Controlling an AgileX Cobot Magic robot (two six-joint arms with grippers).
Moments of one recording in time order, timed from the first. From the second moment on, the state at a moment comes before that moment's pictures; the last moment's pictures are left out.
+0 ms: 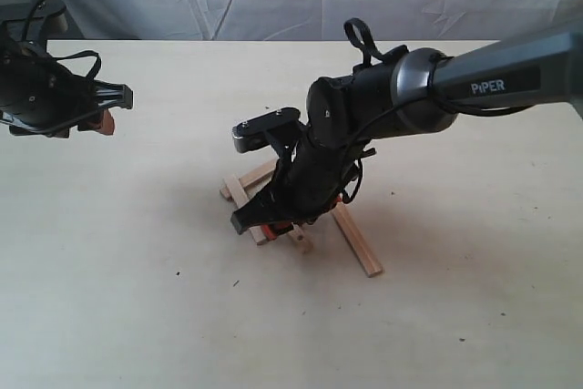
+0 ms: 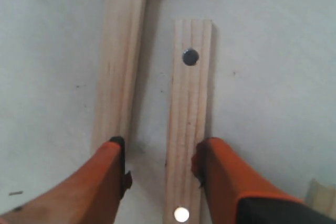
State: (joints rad) left arm -0.03 1.61 -1.00 -0.03 0.54 -0.20; right arm 0.71 2.08 -1.26 0.30 0.56 -0.16
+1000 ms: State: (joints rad) left arm -0.03 1.61 -1.00 -0.03 0.54 -0.20; right arm 0.71 2.09 -1.27 0.30 0.55 -0.14
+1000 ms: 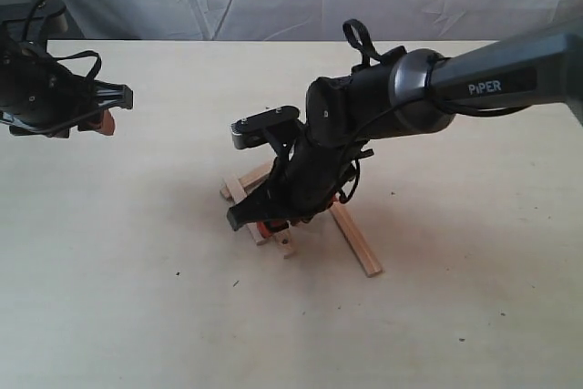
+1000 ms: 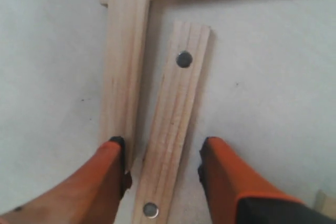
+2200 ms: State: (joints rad) left arm -0.03 1.61 -1.00 -0.03 0.54 -0.20; right arm 0.71 2.00 -1.27 -0.19 0.63 0.28
